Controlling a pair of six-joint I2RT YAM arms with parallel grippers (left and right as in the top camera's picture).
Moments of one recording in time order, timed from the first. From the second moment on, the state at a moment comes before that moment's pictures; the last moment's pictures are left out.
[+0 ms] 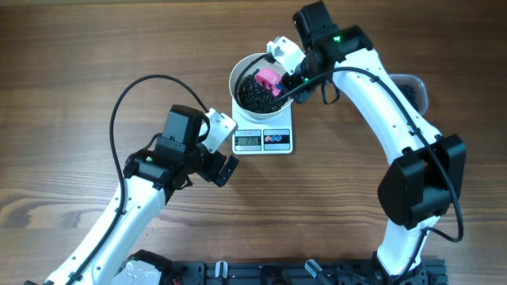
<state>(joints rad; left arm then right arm) -0.37 1.22 0.81 -0.62 0.19 0.26 0.39 1.99 1.80 -1.07 -0.21 -0.45</state>
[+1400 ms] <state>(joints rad) -0.37 1.22 0.81 -0.62 0.19 0.26 0.25 1.99 1.80 -1.07 -0.66 -0.39</state>
